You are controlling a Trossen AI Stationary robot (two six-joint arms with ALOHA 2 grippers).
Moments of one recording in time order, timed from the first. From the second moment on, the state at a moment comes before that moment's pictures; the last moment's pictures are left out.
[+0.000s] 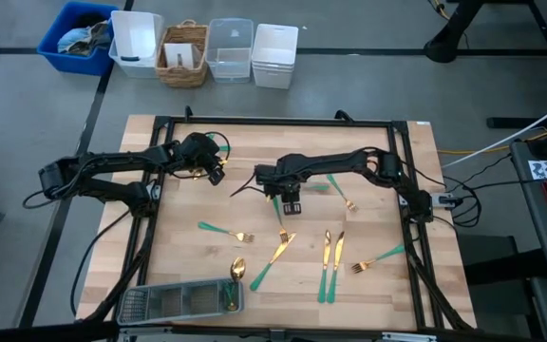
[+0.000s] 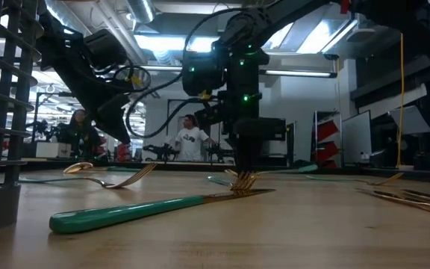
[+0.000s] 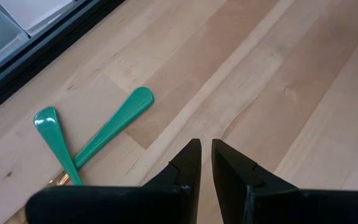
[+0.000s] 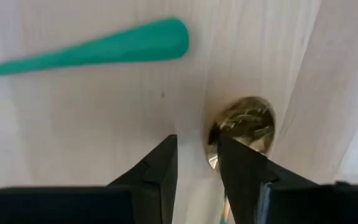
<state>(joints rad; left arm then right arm) 0.54 1.14 0.48 -0.17 -0.16 -0.08 -0.12 2.24 1.76 -1.04 0.04 -0.23</state>
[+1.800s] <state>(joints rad) 0.54 1.14 0.48 -0.17 -0.16 -0.08 -0.16 2.17 1.57 -0.98 0.05 -0.27</state>
